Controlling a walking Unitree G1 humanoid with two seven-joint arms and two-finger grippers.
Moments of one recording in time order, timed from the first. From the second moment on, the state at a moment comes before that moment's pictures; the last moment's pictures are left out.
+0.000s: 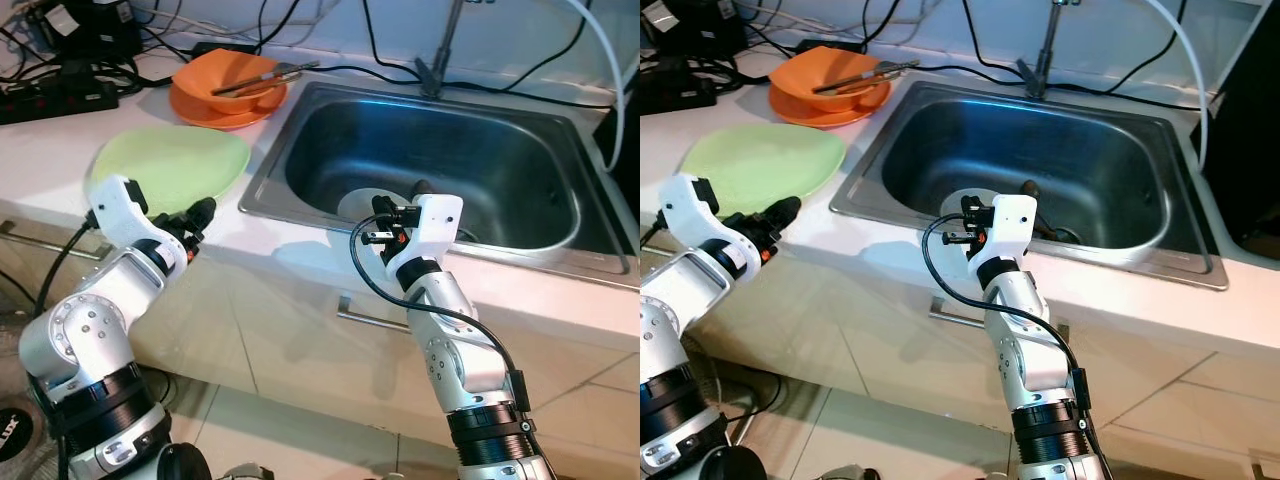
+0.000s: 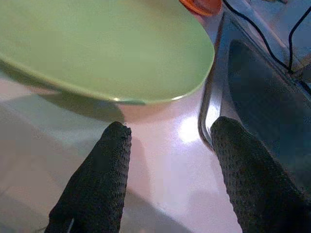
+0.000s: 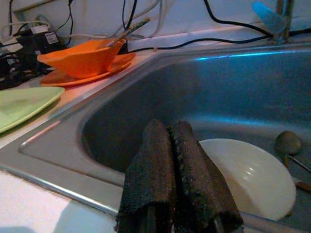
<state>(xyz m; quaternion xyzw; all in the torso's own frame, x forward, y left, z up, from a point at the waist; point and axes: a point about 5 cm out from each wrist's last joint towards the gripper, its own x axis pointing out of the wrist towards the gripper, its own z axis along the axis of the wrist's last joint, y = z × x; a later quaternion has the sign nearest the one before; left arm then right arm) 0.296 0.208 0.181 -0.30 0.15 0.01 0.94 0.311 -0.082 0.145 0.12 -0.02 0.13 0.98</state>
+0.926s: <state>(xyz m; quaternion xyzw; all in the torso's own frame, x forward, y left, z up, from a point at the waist) 0.304 0.228 0.182 -0.29 0.13 0.08 0.94 0.313 -0.081 0.146 0.12 -0.02 0.13 0.98</state>
